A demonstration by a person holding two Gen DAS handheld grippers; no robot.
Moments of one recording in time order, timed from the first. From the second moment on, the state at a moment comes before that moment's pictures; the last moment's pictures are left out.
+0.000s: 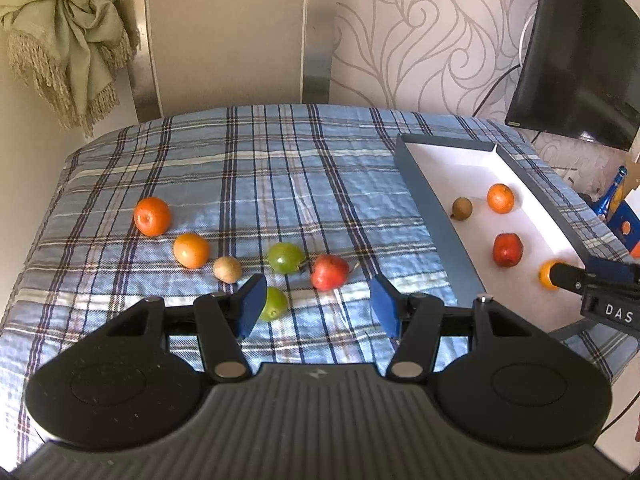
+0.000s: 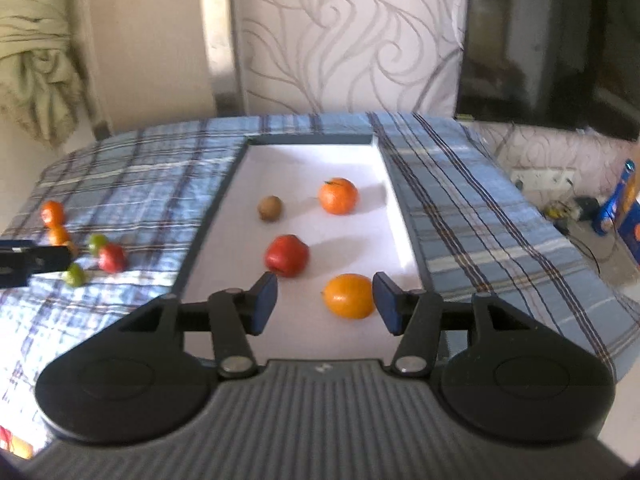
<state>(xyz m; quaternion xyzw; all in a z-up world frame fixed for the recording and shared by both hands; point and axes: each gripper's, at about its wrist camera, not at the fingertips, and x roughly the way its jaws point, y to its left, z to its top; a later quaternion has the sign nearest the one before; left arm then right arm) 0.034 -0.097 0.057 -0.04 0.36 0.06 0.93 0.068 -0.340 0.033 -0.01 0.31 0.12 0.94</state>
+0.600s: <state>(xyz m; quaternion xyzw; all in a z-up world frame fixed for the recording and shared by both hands) 0.007 -0.058 0.051 -0.06 0.36 0.10 0.92 0.044 -0.277 0.044 -0.05 0.29 0.24 0.92</state>
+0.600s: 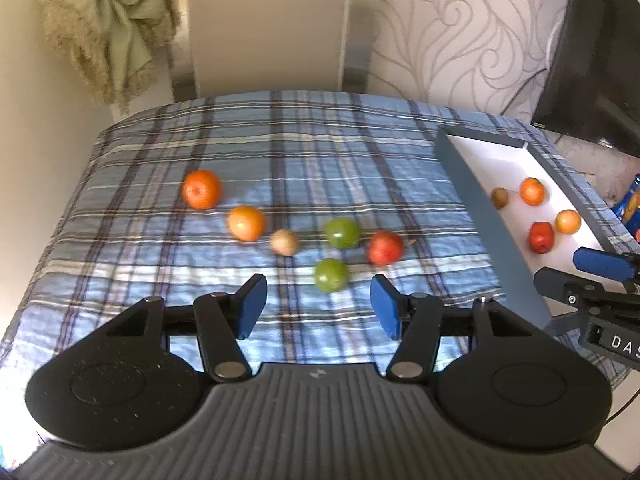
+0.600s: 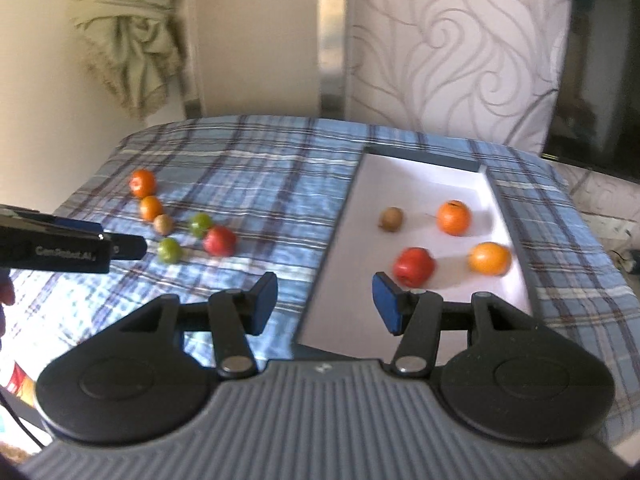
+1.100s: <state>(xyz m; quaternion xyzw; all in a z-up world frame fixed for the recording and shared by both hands) -0.013 -0.014 0.059 -0.07 0.35 0.16 0.92 0.074 -0.208 0.040 -0.08 0.32 0.31 0.89</state>
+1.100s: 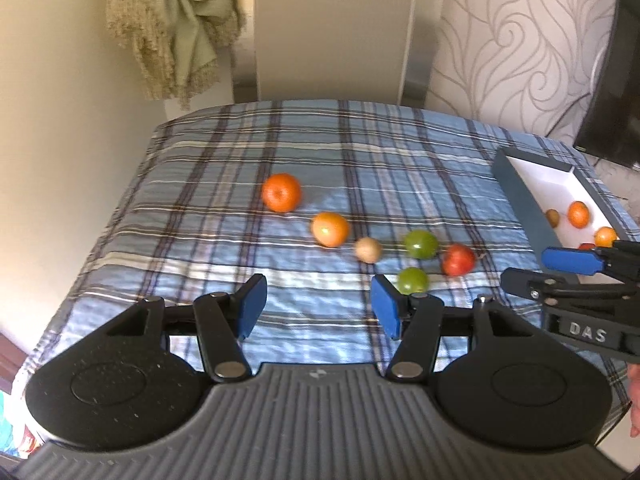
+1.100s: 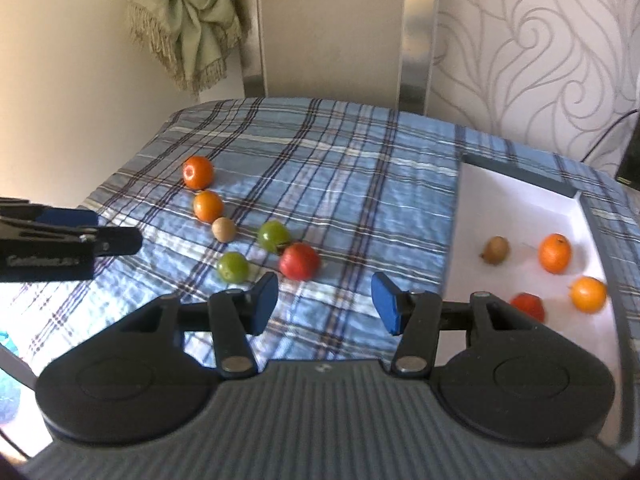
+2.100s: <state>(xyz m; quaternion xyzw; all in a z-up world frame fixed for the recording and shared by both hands) -0.007 -0.012 0.045 -0.07 0.36 0.13 0.92 0.100 -0.164 0.025 -0.13 0.34 0.33 0.87</state>
